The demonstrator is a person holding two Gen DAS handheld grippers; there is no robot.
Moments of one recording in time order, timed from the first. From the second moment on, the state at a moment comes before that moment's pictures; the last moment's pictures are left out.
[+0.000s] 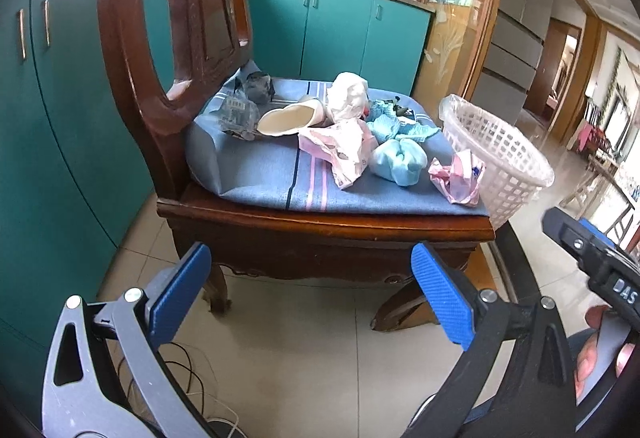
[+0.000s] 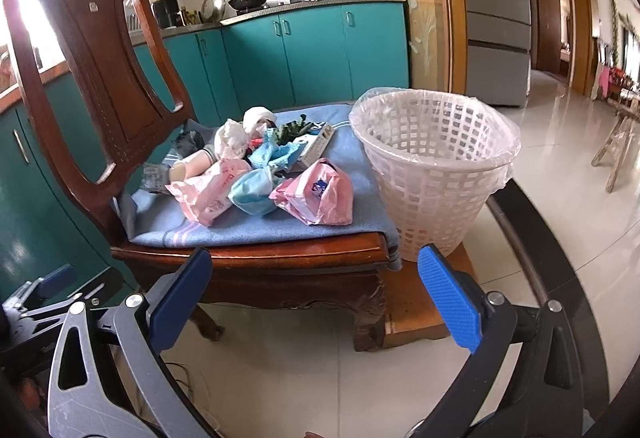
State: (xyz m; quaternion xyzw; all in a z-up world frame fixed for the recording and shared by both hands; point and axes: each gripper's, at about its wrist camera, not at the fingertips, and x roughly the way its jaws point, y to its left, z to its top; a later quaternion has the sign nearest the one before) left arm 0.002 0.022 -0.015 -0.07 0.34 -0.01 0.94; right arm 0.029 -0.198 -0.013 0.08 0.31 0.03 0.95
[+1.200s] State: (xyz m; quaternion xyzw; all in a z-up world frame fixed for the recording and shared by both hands) left arm 0.282 -0.021 -0.001 -0.01 0.42 -0.08 0.90; right arm 0.221 -0.222 -0.020 0.16 0.38 0.12 0.90
